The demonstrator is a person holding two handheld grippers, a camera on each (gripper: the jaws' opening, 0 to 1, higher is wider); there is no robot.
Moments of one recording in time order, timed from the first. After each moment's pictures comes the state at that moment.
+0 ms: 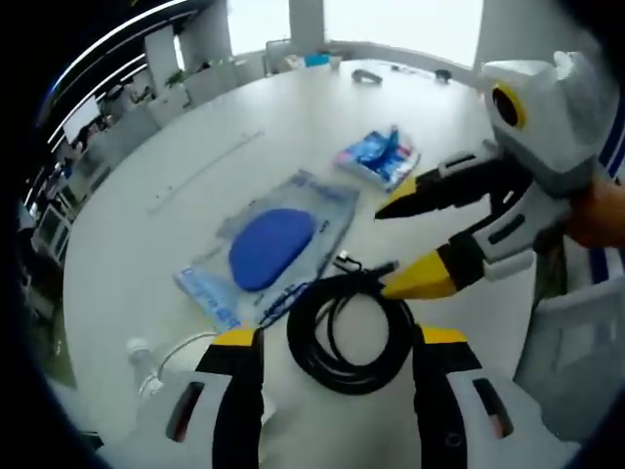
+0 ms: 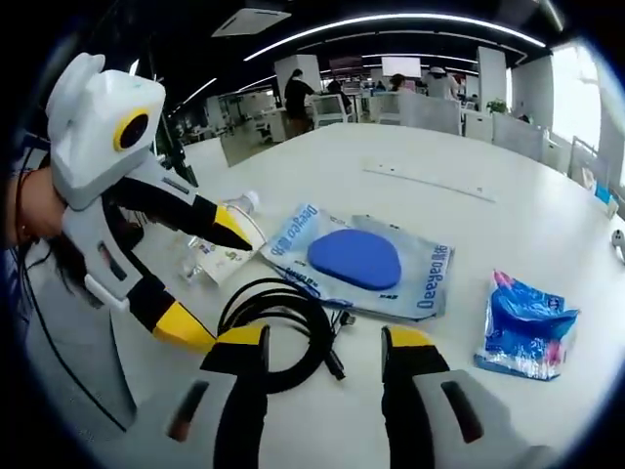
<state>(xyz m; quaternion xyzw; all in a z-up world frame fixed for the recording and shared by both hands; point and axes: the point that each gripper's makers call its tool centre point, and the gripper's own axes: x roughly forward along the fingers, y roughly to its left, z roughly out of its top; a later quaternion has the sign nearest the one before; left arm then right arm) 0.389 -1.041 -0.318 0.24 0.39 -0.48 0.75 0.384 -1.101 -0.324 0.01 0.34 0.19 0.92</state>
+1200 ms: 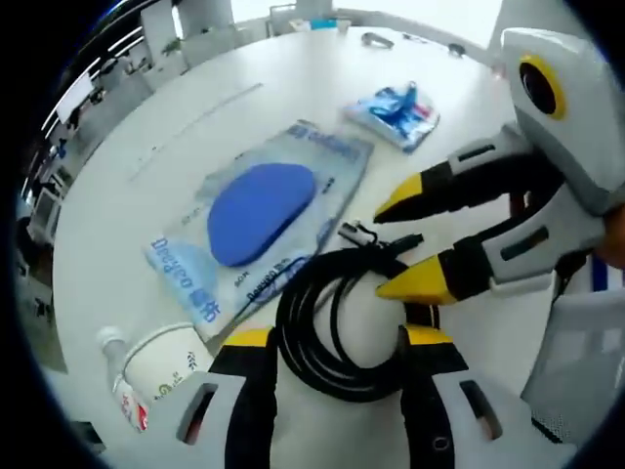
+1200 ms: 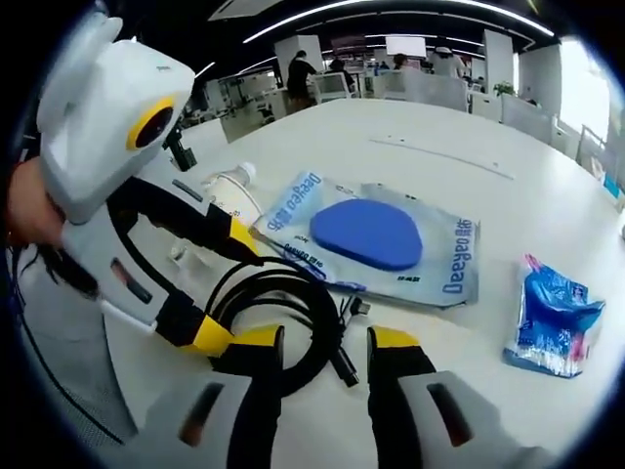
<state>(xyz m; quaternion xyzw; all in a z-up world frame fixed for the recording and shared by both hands) 0.392 -1.040 -0.365 0.27 0.46 -0.45 0.72 0.389 -1.092 -0.359 0.00 0.39 0.20 0.90</state>
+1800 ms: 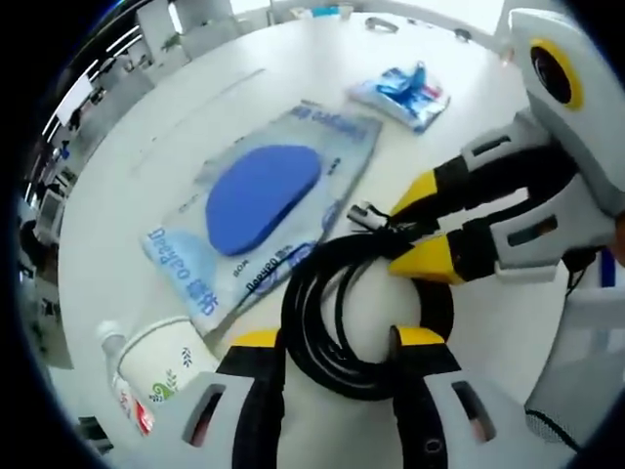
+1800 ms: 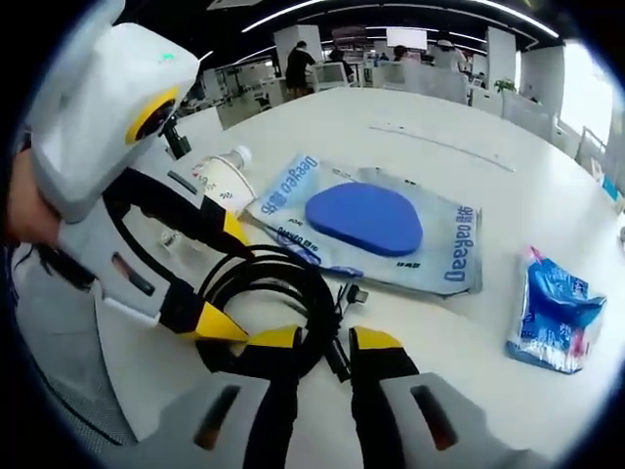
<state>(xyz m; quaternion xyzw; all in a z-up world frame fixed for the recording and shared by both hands) 0.395 -1.033 -0.375 0.29 0.47 -0.43 0.71 0.386 -1.093 -0.370 -0.01 0.41 0.19 0.89</state>
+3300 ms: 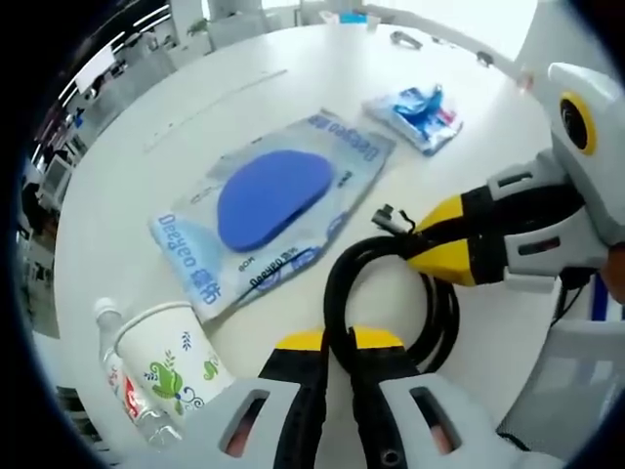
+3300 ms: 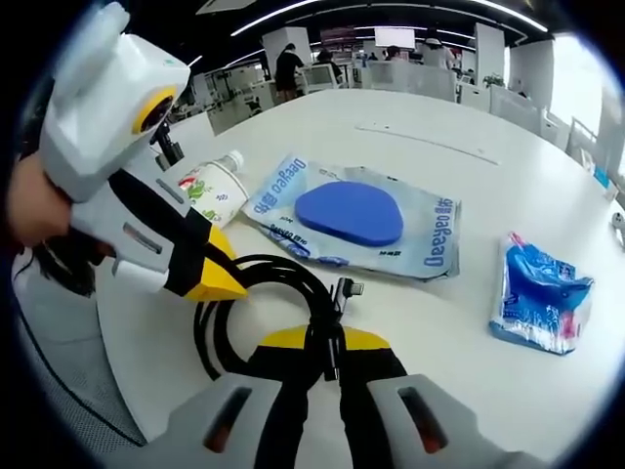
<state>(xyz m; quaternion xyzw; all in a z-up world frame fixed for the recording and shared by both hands) 0.391 -1.037 -0.362 0.24 0.49 -0.41 0.74 0.373 -1.108 -0.360 0.01 0.41 0.16 0.90</state>
